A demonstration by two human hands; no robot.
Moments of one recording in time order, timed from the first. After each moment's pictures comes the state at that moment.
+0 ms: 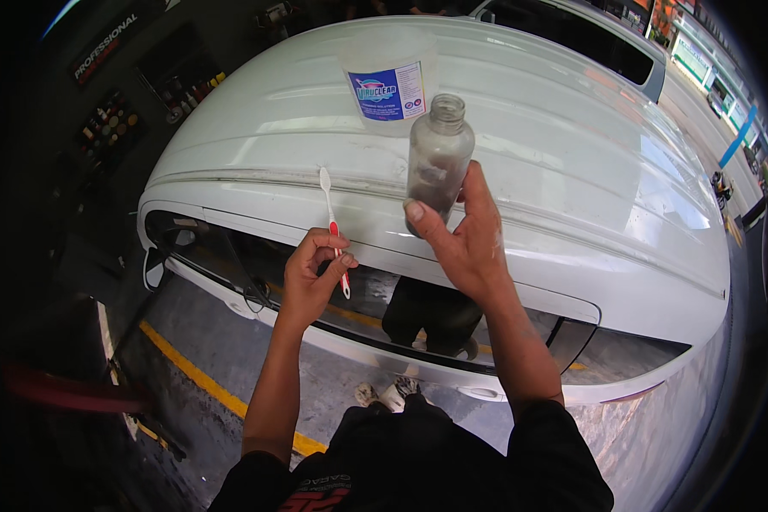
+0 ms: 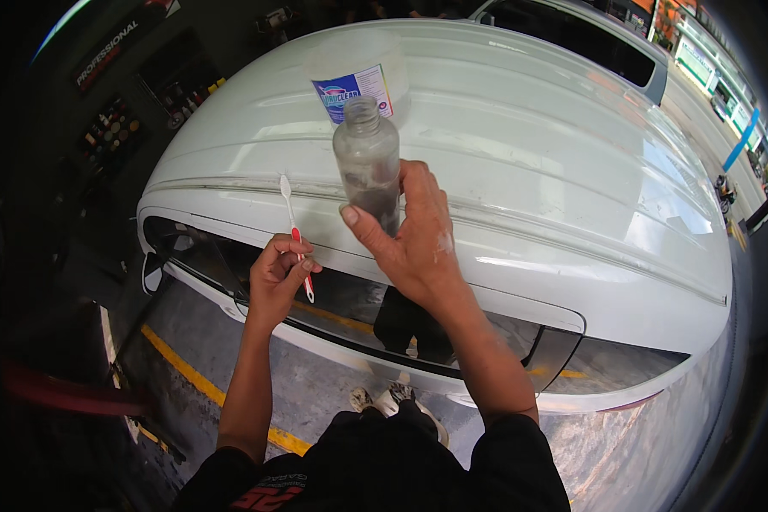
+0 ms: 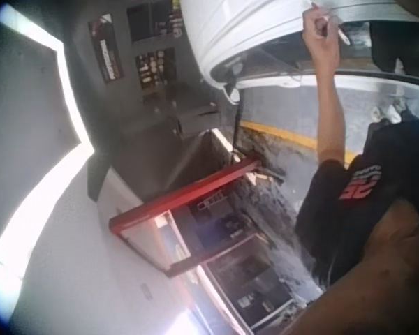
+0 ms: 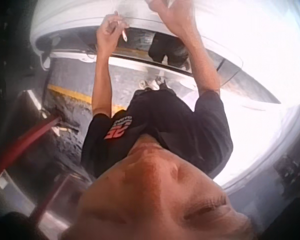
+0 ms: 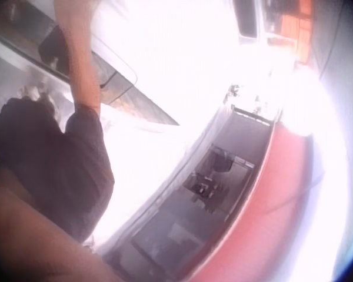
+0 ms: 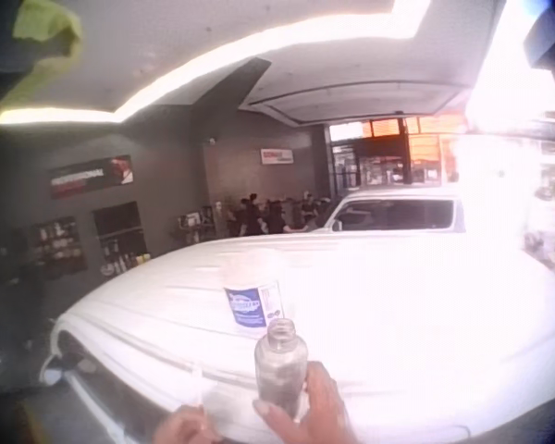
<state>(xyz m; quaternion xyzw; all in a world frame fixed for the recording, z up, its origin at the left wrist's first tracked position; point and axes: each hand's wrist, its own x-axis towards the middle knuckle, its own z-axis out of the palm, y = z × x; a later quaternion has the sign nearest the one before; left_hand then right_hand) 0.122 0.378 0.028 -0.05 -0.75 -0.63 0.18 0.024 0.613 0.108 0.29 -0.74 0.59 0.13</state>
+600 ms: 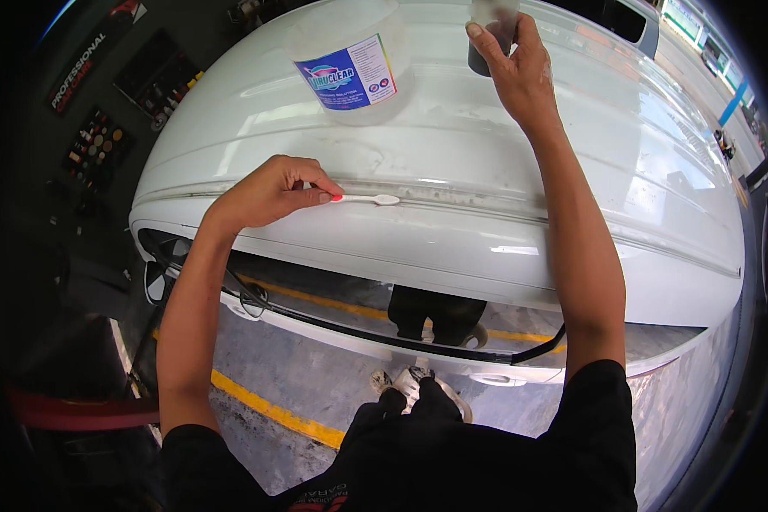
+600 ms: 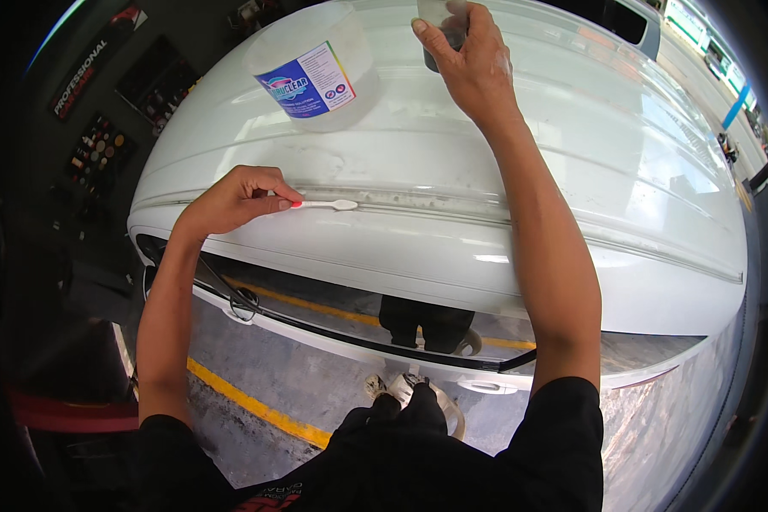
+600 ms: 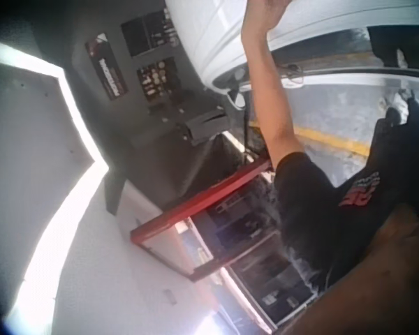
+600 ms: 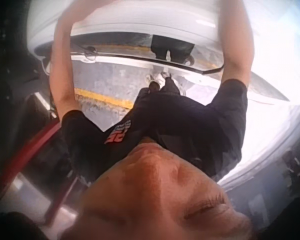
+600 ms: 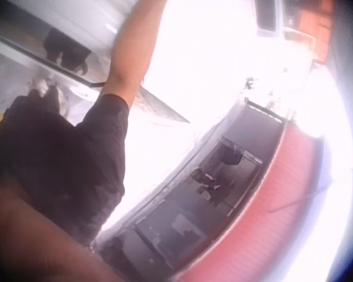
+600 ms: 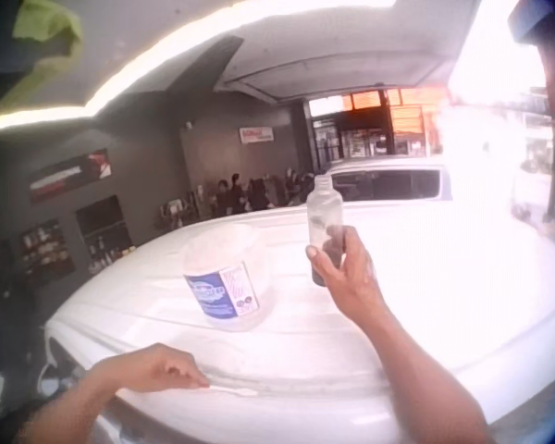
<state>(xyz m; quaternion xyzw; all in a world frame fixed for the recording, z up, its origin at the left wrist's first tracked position) -0.021 0.332 0.134 -0.14 -0.89 -0.40 -0.16 -0.187 0.656 0.130 0.21 -0.76 0.53 0.33</state>
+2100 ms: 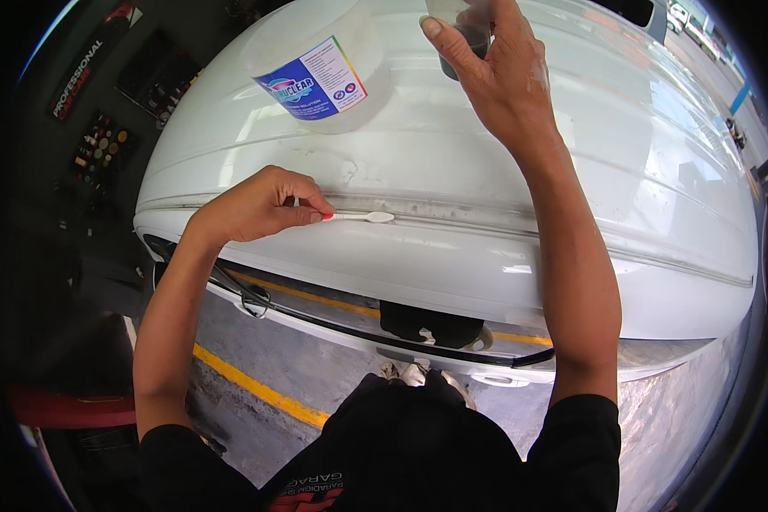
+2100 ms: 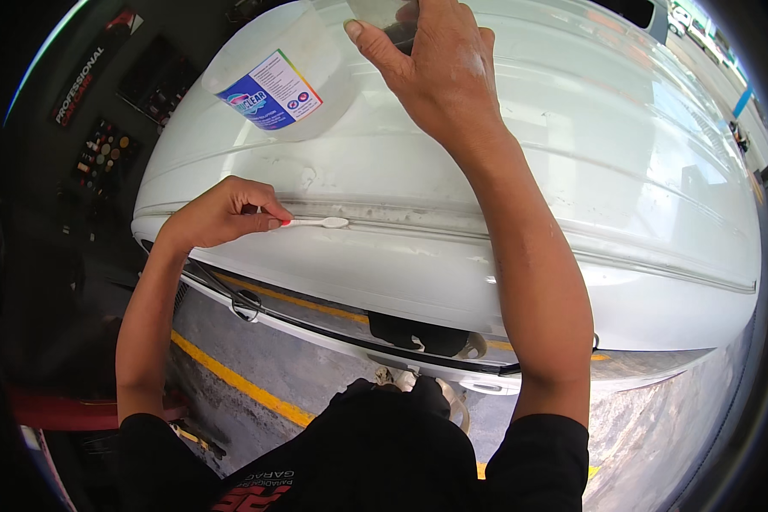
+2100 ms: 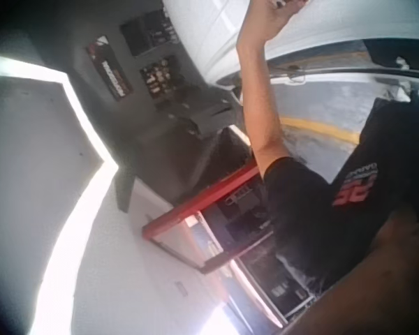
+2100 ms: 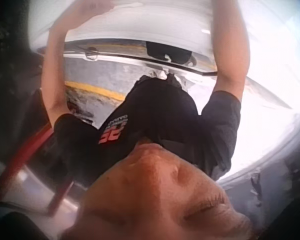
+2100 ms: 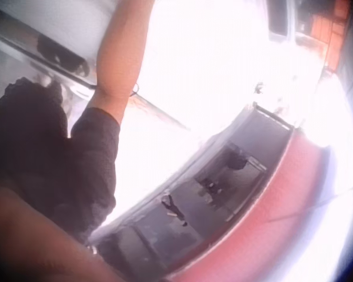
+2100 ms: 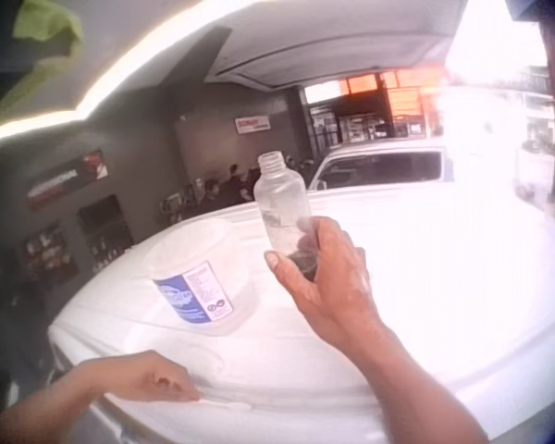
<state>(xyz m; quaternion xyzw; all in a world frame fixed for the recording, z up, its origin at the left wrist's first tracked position) -0.051 0.373 0.150 -0.21 -0.92 -0.27 -0.21 -0.160 0.658 0.148 0.21 -0.80 0.47 0.32</state>
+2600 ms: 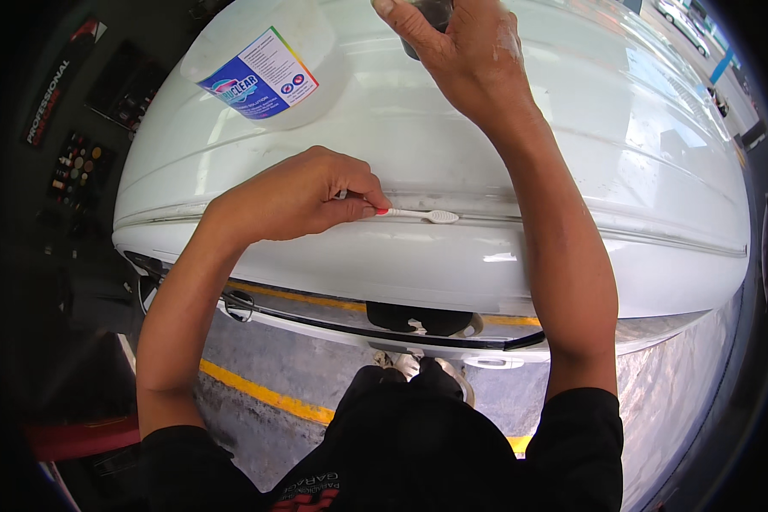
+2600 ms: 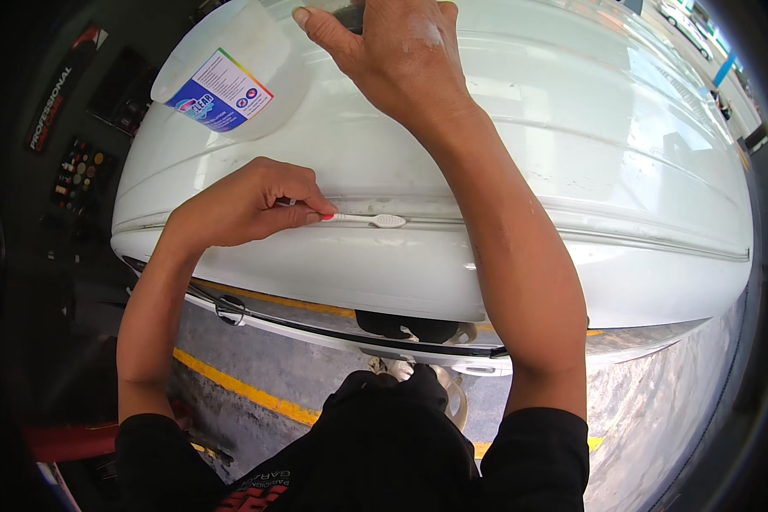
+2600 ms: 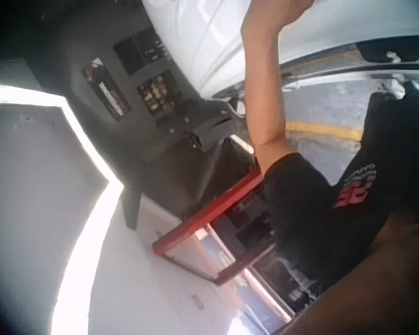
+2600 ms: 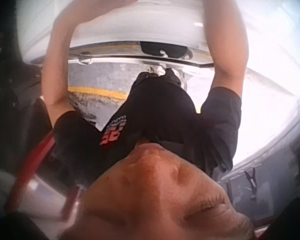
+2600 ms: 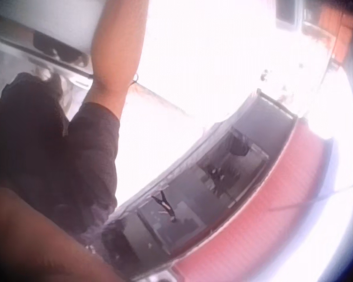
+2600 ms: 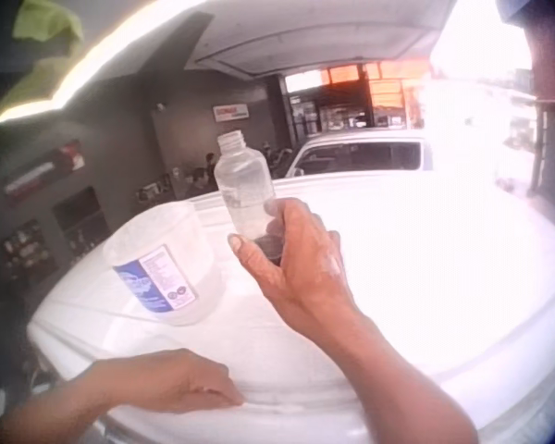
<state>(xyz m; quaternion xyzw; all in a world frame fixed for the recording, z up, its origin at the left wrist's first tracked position) -0.067 0.448 0.142 -0.30 -0.89 -0.28 -0.19 -0.163 0.665 0.143 0.22 -0.80 0.48 0.28</state>
